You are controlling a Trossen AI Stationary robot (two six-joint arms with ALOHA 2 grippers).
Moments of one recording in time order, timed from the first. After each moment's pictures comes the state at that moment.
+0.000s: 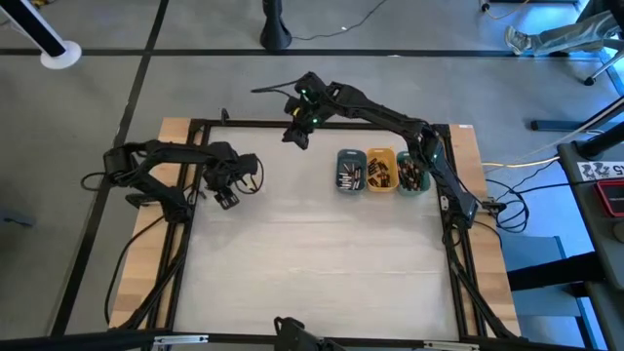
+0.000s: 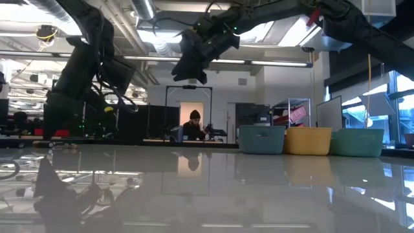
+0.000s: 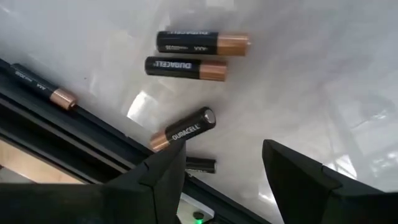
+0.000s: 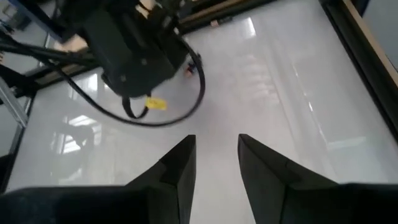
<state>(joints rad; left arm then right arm) 0.46 1.47 0.73 -1.15 -0.19 -0.20 -0.47 2.31 2.34 -0.83 -0.57 -0.03</state>
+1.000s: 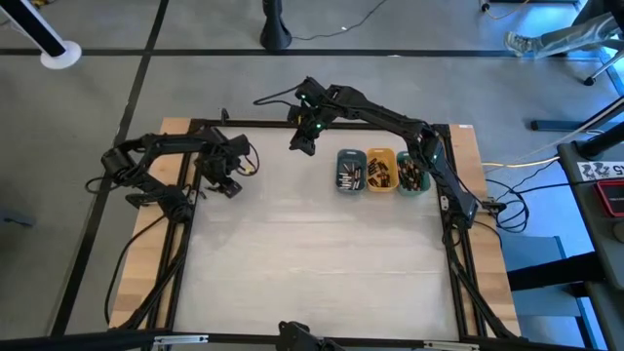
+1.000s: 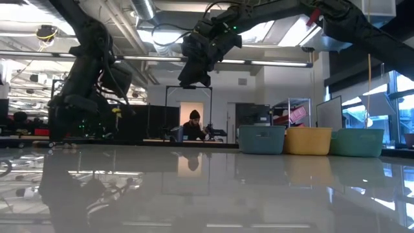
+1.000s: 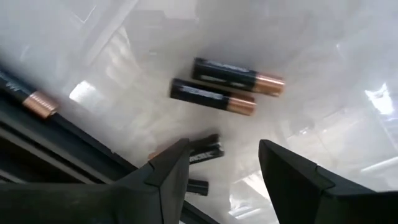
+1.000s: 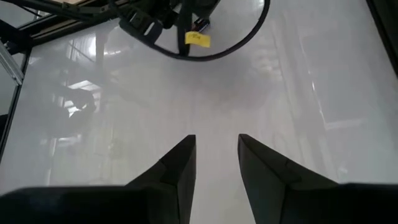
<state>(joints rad) 0.71 1.47 0.73 -1.08 -0.05 -0.14 -0.47 2.31 2.34 -0.98 -0.57 -0.16</state>
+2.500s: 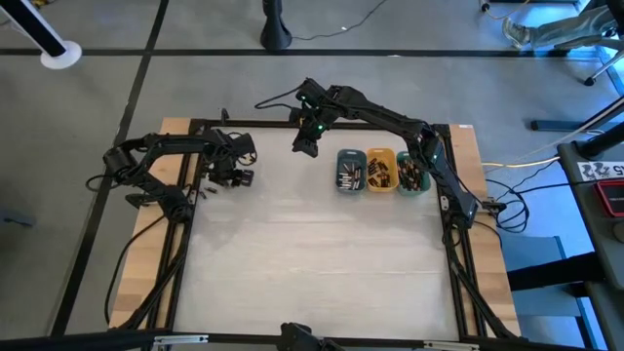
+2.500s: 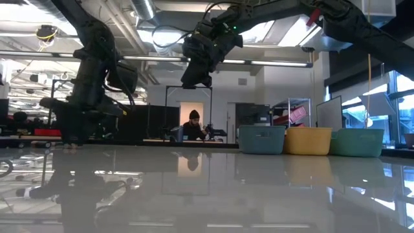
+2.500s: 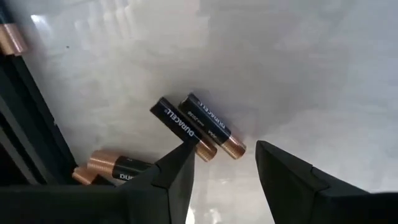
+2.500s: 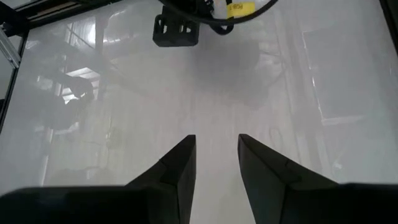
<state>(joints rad) 0.68 1.50 0.74 -0.93 -0.02 -0.76 -0.47 2.31 2.34 -1.02 -0.57 -0.22</state>
